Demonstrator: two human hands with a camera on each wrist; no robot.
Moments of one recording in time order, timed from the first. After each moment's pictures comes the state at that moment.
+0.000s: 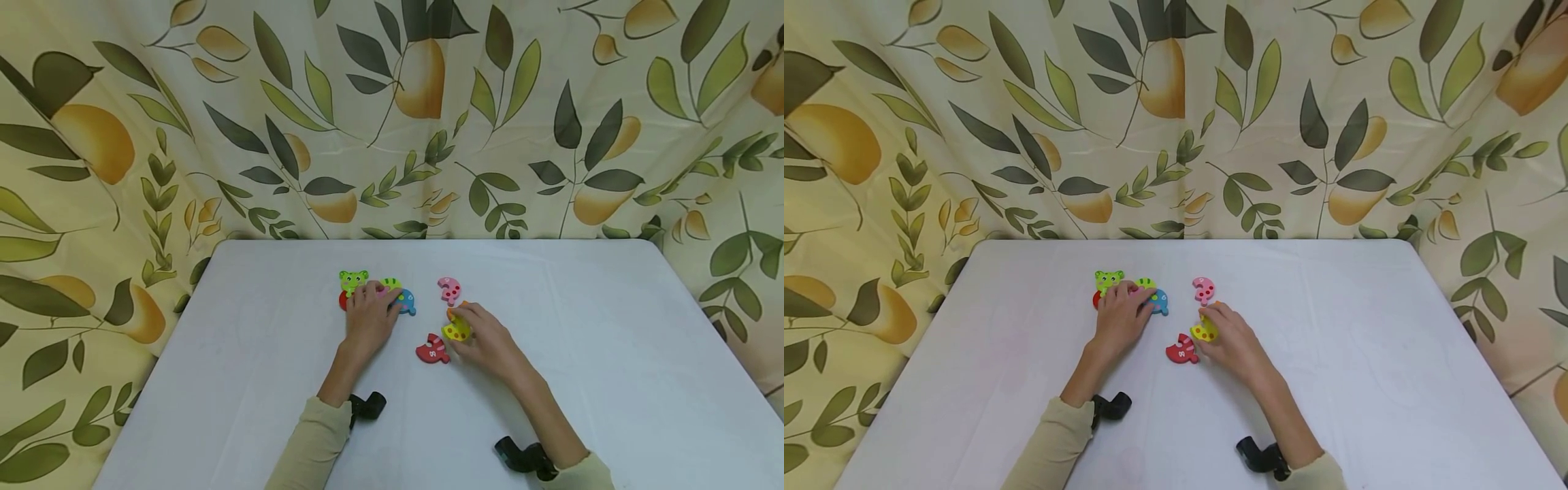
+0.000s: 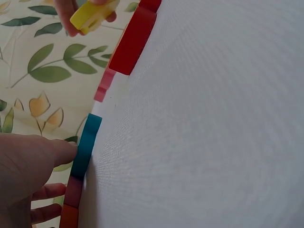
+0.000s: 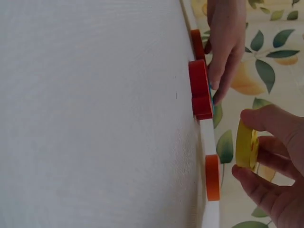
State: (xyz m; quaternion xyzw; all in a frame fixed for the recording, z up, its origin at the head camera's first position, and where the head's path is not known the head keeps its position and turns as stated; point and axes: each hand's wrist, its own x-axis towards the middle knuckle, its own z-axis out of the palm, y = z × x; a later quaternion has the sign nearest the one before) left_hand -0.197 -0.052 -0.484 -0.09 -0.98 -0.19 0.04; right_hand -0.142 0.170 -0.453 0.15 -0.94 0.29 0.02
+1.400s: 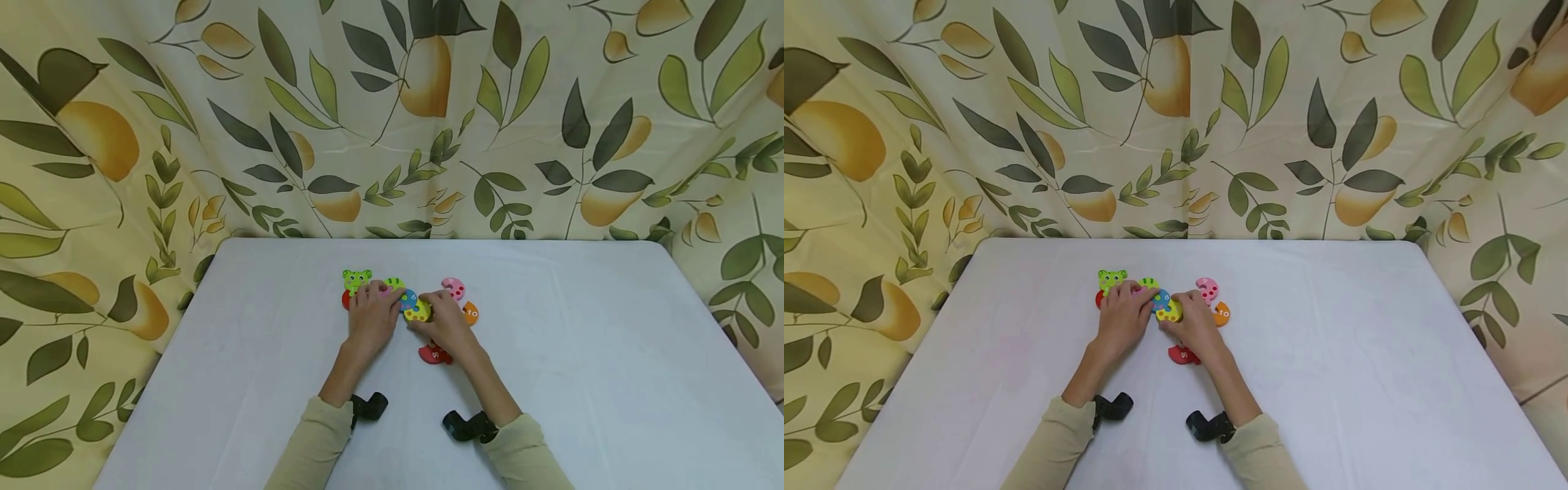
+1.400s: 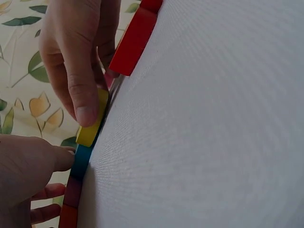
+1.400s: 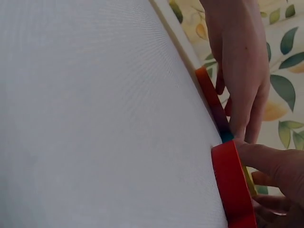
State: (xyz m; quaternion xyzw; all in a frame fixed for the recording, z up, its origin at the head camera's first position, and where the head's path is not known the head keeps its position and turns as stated) left_hand -0.198 -0.052 -0.486 -0.09 -0.98 -0.16 0.05; right_hand -0.191 0.108 -0.475 0.09 -0.93 0.35 -0.04
